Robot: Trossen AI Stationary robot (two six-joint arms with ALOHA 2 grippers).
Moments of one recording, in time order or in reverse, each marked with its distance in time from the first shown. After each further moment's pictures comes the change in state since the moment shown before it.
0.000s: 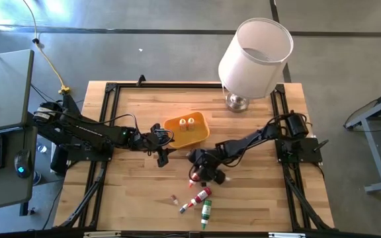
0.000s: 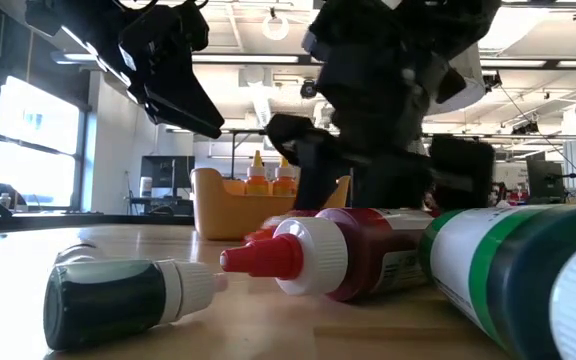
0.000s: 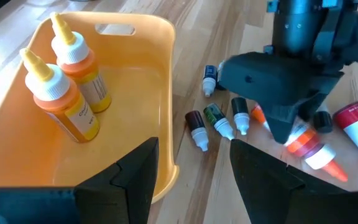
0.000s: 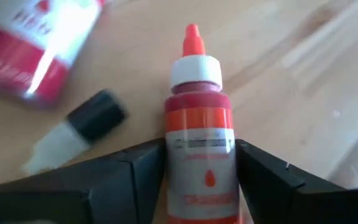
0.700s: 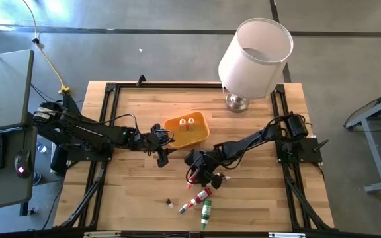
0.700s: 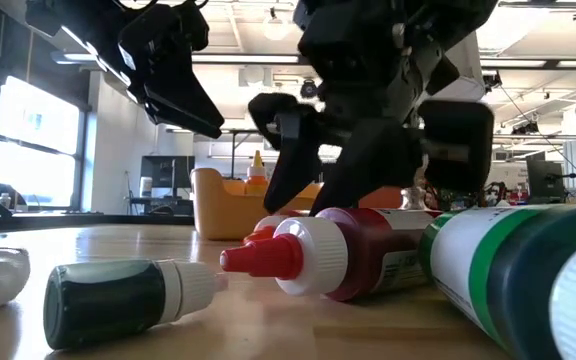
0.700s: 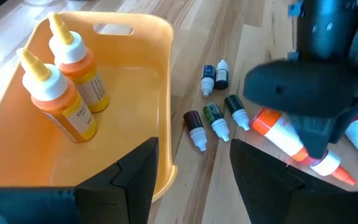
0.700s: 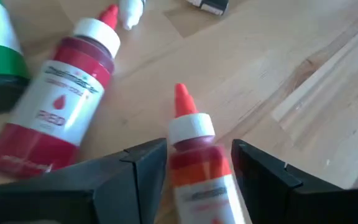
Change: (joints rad) left arm 0.000 0.000 0.000 0.001 0.005 0.000; right arm 0.033 0.022 0.051 0.048 -0.059 0.064
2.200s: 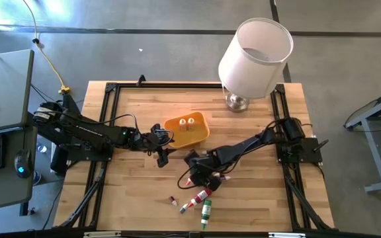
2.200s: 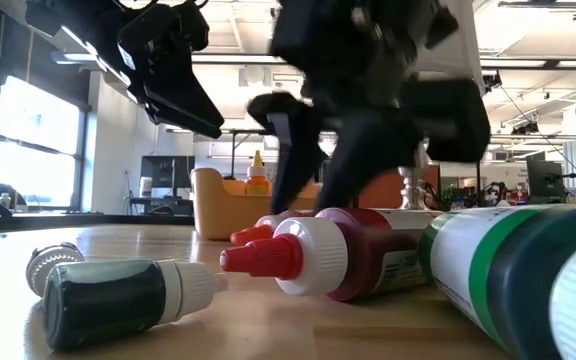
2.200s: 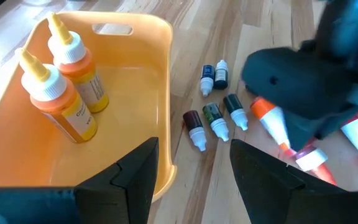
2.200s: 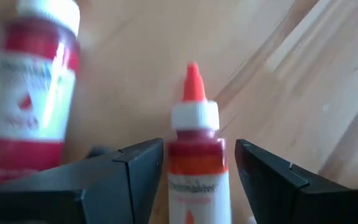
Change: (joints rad) left arm 0.000 0.000 0.000 0.000 0.004 0.004; right arm 0.055 0.038 0.204 -0.362 0.222 0.162
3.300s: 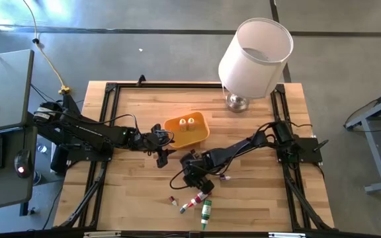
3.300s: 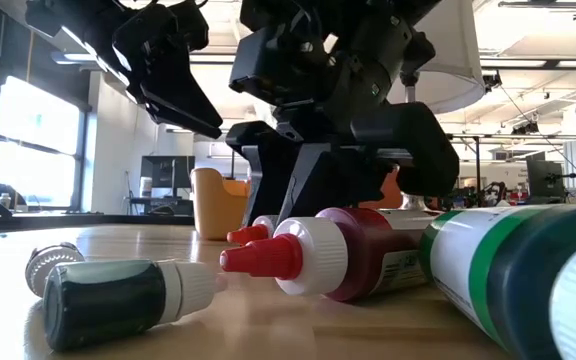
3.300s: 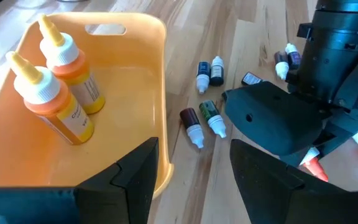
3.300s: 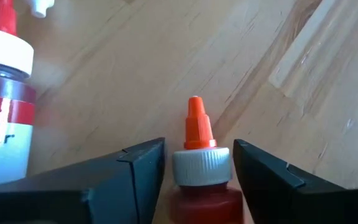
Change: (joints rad) left arm 0.000 0.000 0.000 -0.002 0.018 0.034; right arm -0.008 0.119 0.070 0.009 -0.009 0.072
